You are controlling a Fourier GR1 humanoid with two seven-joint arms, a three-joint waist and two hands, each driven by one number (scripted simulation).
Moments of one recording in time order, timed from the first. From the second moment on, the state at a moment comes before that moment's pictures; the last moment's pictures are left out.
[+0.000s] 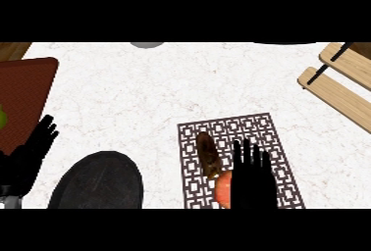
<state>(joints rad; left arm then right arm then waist) 0.05 0.51 -0.05 -1.41 0.33 0.10 0.03 0.00 -0.02 0.64 -1.84 1.29 0.47 1.01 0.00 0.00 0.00</state>
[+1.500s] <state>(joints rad) 0.02 0.38 0.06 -1.41 0.18 0.02 0.08 -0.03 -0.02 0.58 -1.69 1.35 0.38 0.90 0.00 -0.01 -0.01</state>
